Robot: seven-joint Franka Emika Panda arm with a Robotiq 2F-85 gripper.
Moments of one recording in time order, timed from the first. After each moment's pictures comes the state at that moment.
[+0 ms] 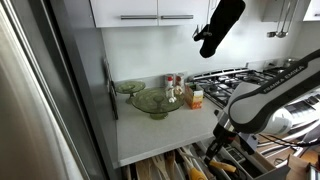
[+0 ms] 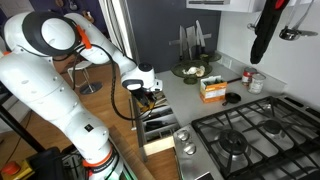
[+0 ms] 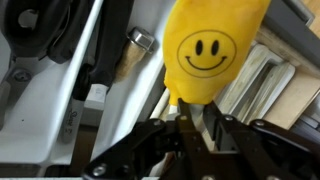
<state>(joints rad) 0.22 -0.16 0.16 -2.75 0.92 2.77 -0.49</state>
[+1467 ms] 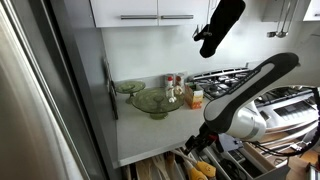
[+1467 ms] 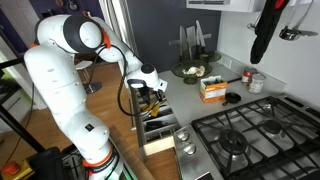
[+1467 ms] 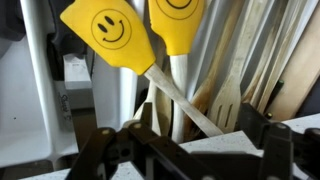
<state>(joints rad) 0.25 0.06 0.18 -2.57 1.16 2.99 -0.42</state>
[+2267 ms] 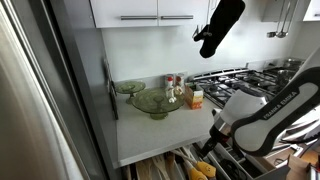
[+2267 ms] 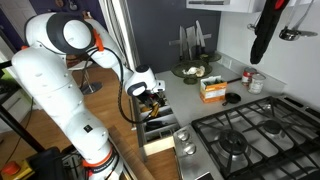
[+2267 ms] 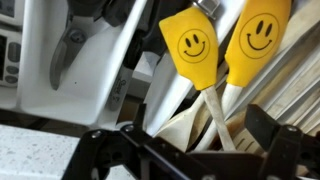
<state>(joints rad) 0.19 -0.03 0.16 -2.76 0.53 3.06 -0.21</state>
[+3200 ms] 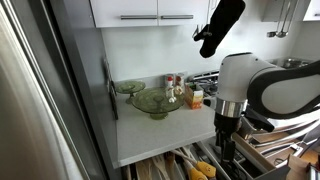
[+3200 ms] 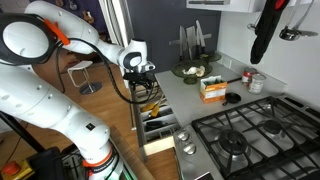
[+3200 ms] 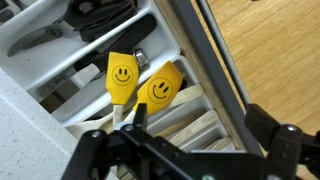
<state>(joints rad) 0.29 -0.35 0.11 -2.59 0.25 2.23 -0.37</state>
